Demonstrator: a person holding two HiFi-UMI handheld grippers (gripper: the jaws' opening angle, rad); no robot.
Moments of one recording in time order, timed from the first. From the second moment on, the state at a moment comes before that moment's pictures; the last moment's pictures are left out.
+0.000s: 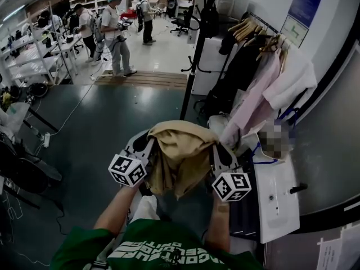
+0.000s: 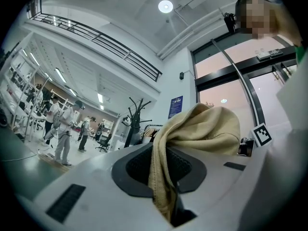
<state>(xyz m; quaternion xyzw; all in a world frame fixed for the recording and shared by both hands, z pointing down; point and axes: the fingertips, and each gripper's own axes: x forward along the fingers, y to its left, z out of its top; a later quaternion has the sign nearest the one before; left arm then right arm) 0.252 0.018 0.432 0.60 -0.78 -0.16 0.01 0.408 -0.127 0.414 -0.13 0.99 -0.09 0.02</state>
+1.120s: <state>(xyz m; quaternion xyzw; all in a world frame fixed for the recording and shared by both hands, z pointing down) 0.037 -0.074 0.431 0.62 -0.77 -0.16 0.01 0.202 -0.209 0.414 -0.15 0.98 -0.09 0.02</state>
